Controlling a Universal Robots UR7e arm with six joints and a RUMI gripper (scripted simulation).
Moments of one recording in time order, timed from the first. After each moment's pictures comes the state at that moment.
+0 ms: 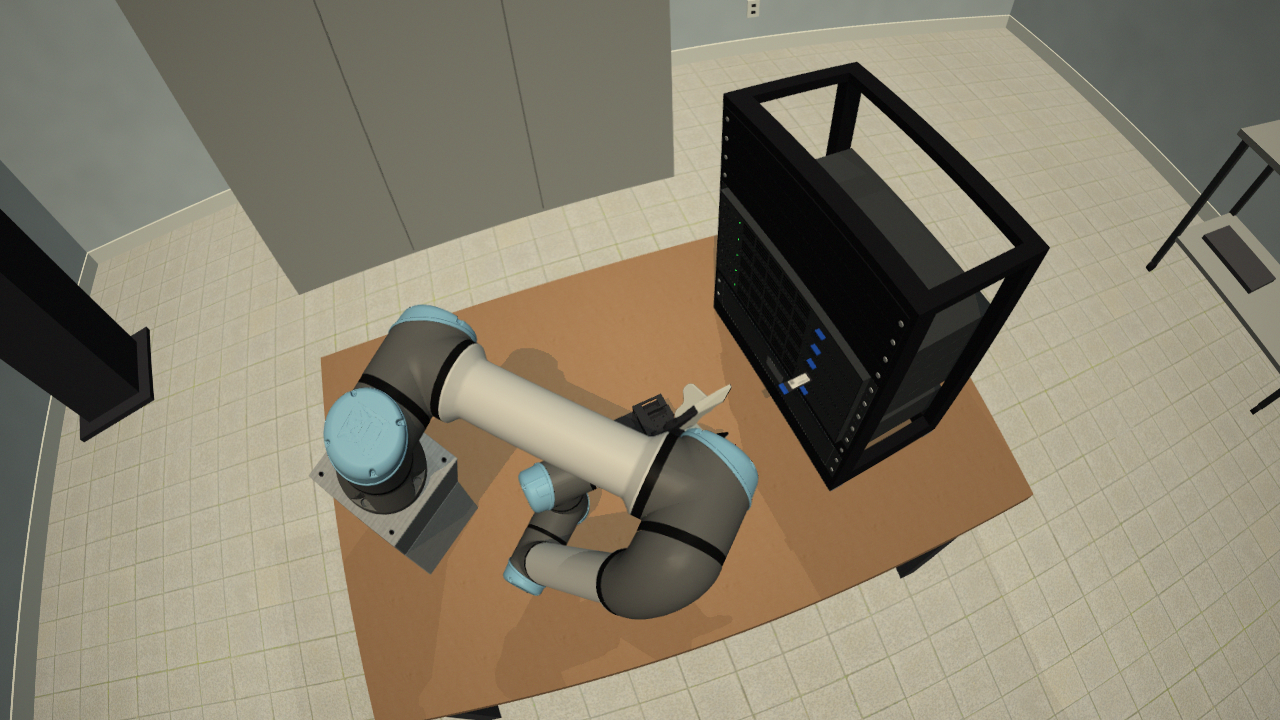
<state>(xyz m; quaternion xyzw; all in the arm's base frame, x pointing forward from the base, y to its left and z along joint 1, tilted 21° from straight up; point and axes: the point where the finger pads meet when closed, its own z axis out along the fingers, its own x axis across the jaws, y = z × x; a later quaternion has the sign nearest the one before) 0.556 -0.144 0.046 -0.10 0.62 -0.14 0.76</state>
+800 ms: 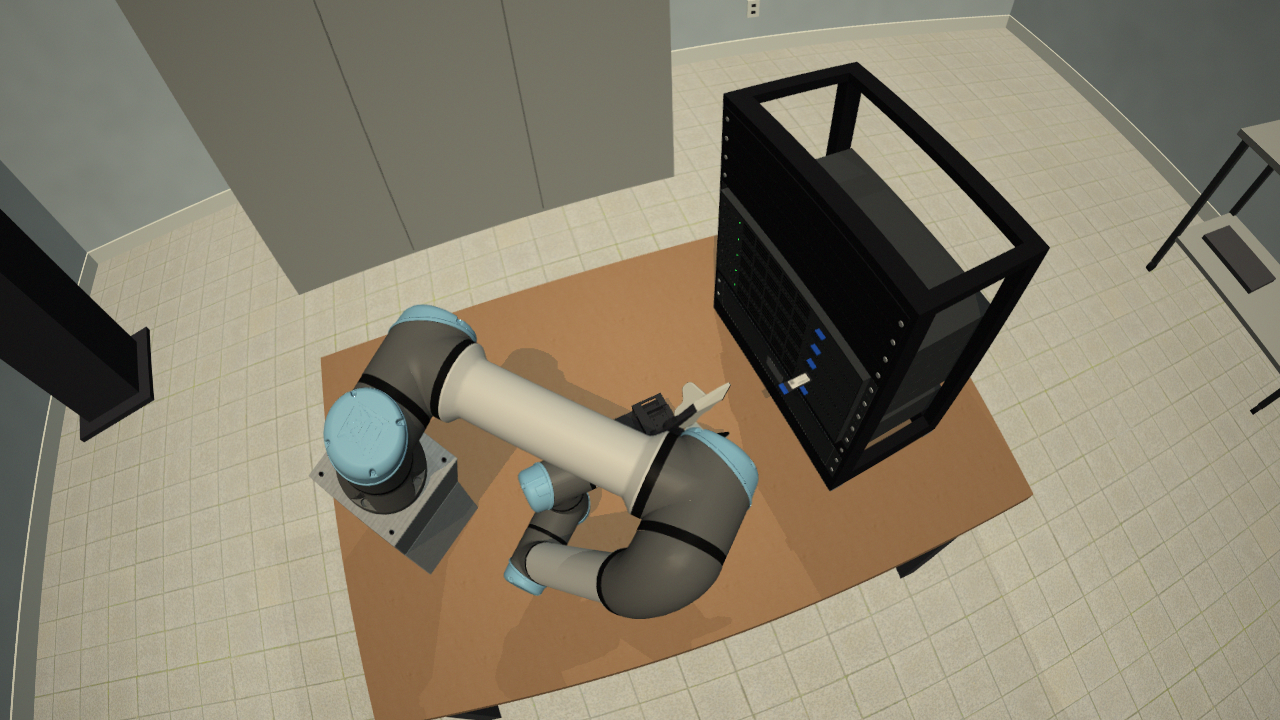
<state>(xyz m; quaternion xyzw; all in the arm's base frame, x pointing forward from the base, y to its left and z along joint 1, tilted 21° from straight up) 0.555 -0.143 0.050 -0.11 0.62 -0.15 0.77</state>
